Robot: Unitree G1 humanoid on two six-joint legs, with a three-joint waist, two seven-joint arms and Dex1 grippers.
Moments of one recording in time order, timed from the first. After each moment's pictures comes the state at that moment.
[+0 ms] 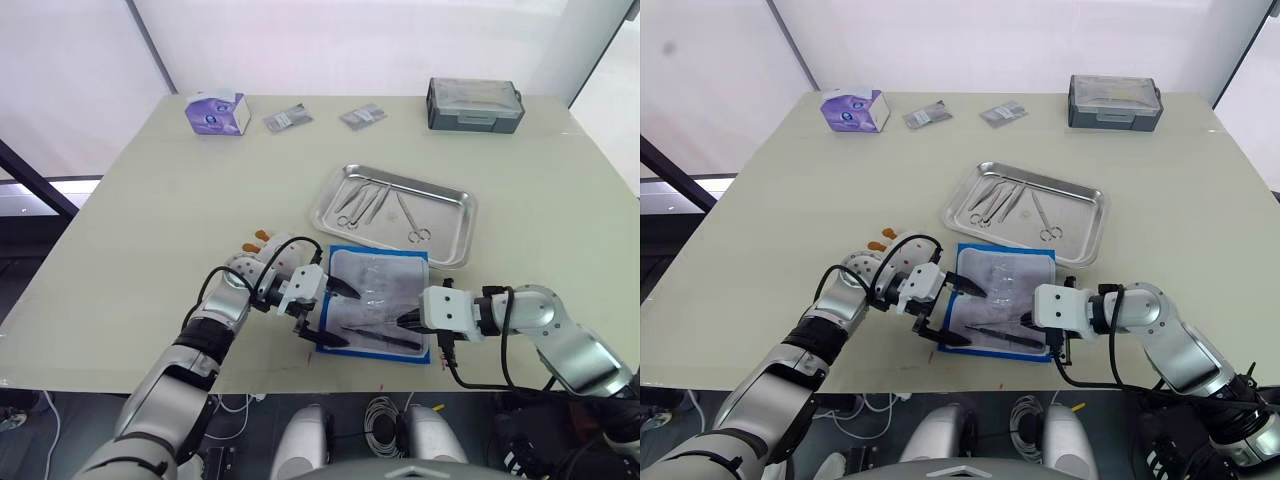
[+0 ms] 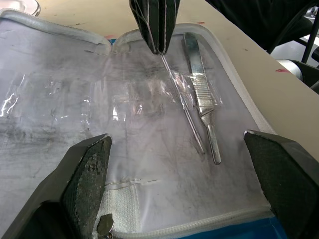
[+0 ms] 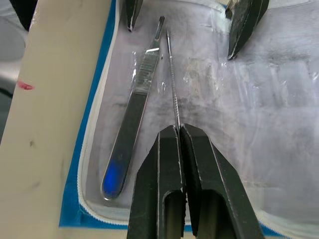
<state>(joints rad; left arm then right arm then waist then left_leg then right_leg) -0.57 0.49 -0.36 0.60 -0.20 -0.32 -1.57 -0.25 -0.75 0.38 -0.40 0.03 0.33 1.05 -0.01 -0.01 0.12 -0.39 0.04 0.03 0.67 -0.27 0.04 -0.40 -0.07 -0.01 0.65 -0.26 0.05</state>
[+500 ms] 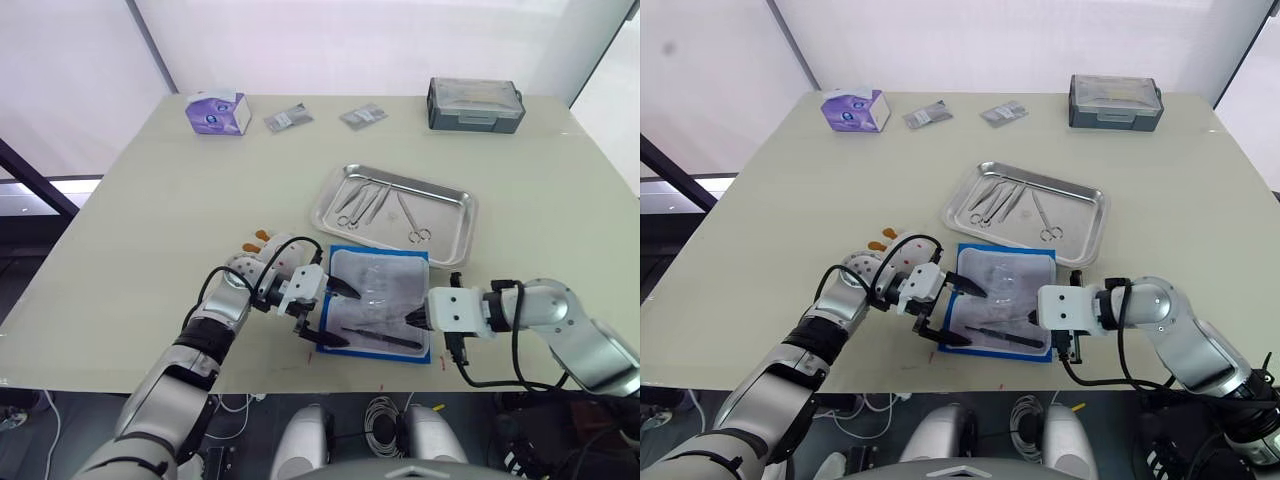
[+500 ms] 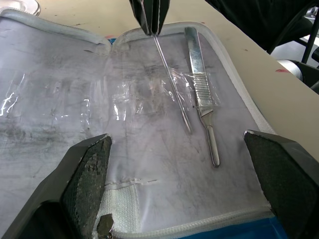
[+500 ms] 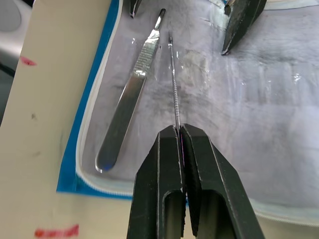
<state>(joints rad) -0.57 0.49 -0.36 0.60 -0.20 -0.32 -1.57 -0.24 -0.83 0.34 -0.46 0.02 0.35 1.07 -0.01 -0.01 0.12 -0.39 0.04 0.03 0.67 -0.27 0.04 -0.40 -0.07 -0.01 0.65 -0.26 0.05</state>
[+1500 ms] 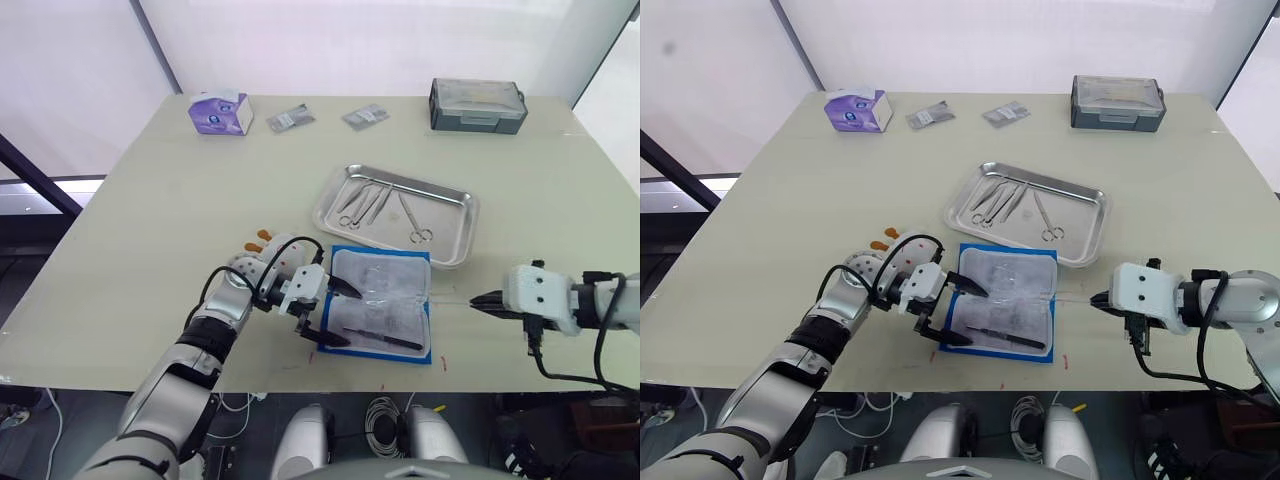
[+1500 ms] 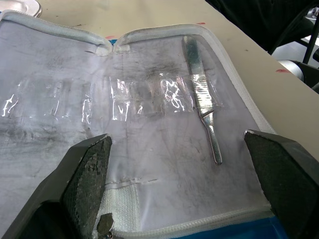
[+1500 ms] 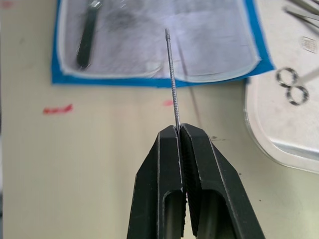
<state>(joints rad) -0.58 0.48 -0.37 0.63 -0.20 -0.34 -1.57 -0.07 -0.97 -0.06 -0.50 0.25 0.45 1.05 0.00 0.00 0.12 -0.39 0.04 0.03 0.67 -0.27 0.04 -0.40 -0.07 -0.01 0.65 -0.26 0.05</state>
